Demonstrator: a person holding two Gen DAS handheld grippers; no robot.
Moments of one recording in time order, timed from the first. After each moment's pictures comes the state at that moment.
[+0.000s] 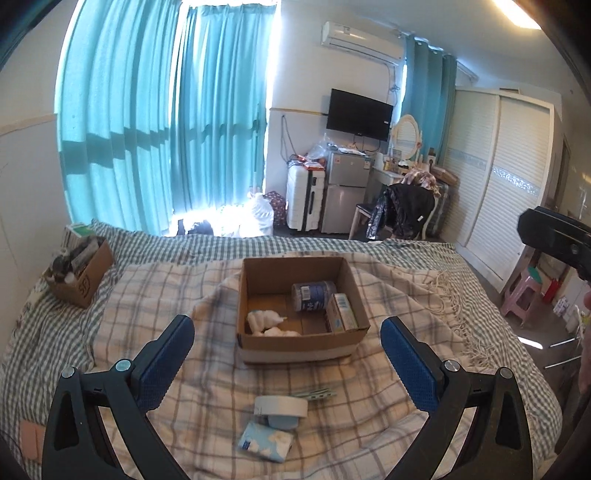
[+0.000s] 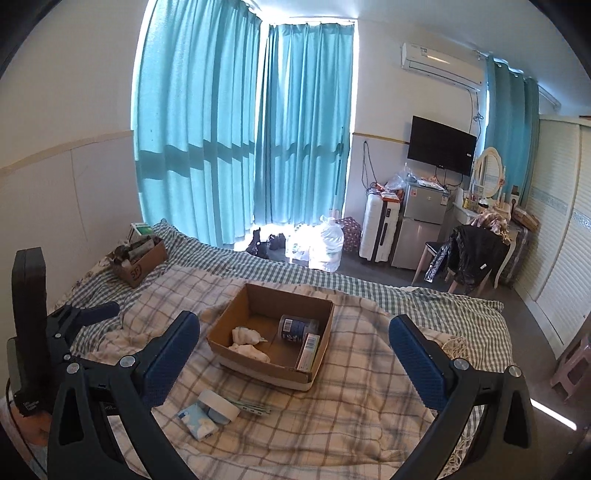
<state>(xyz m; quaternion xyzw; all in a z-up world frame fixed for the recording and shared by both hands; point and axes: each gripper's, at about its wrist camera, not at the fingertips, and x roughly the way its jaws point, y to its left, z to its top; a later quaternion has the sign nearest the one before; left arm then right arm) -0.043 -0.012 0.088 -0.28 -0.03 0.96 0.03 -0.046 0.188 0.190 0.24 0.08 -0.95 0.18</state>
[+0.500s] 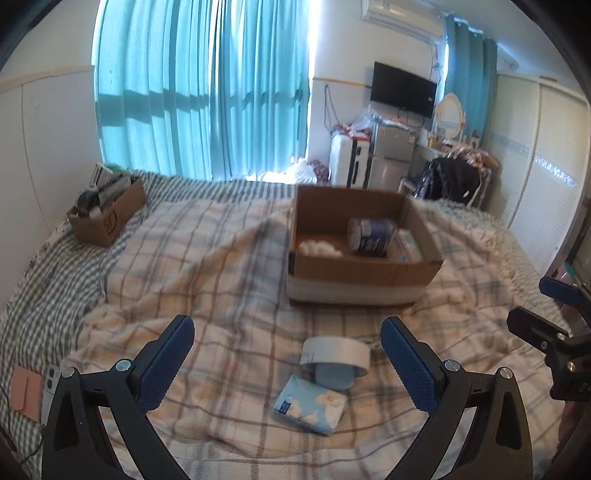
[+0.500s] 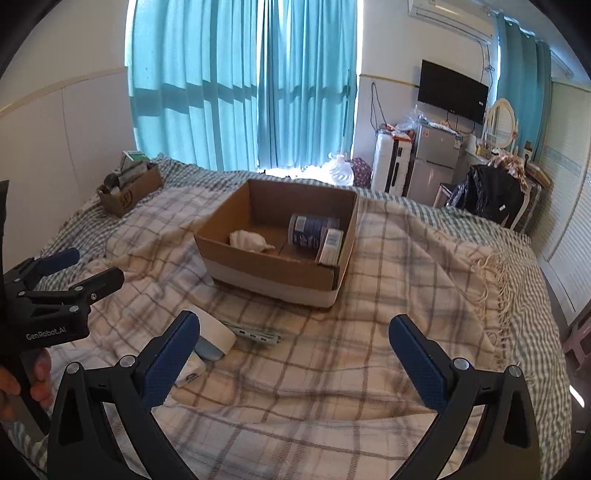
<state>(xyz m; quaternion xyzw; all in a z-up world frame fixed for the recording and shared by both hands) -0.045 -0.036 -0.036 -0.33 -0.03 0.94 -0.05 -0.070 0.179 0.006 0.33 0.07 -0.92 0.17</state>
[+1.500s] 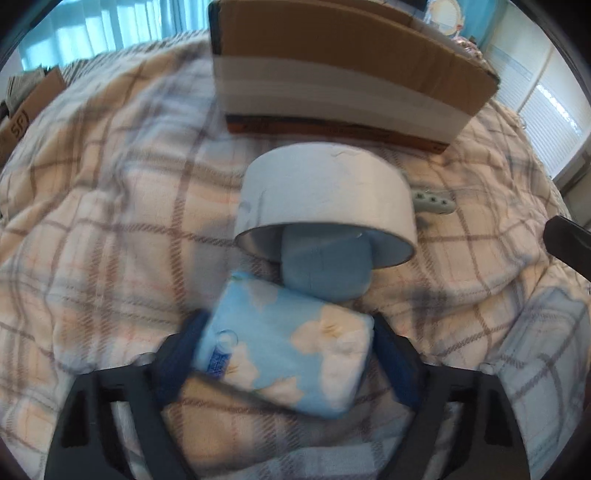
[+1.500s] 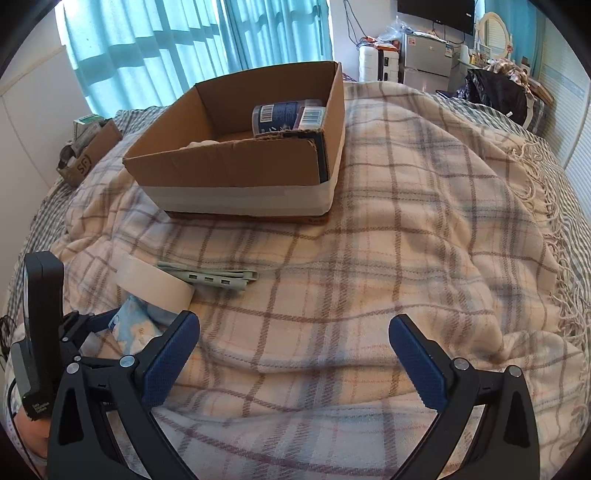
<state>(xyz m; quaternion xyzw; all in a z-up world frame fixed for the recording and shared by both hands) -0.096 -0.008 -0.186 -0.55 -0.04 0.83 0.02 -0.133 0.188 -0.096 0.48 0.02 -0.87 0.14</state>
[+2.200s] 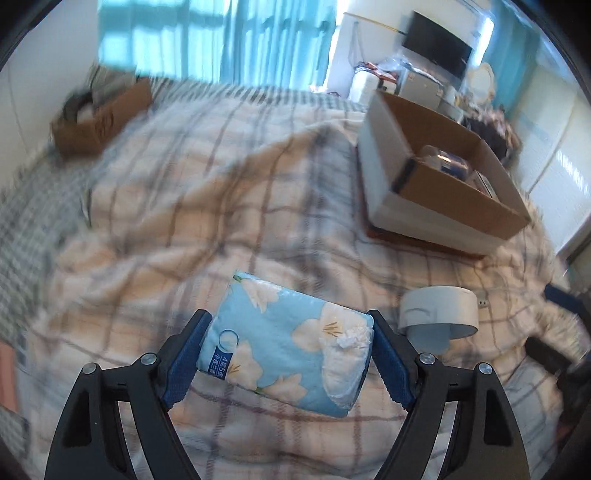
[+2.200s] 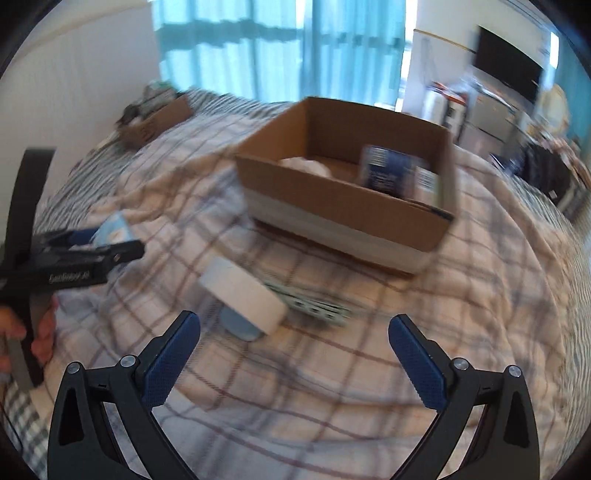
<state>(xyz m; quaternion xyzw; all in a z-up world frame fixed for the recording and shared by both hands) -0.081 -0.150 -0.128 -0.47 -0.12 0.88 -0.04 -0.113 0.098 -0.074 0.42 0.13 -0.86 0.25</state>
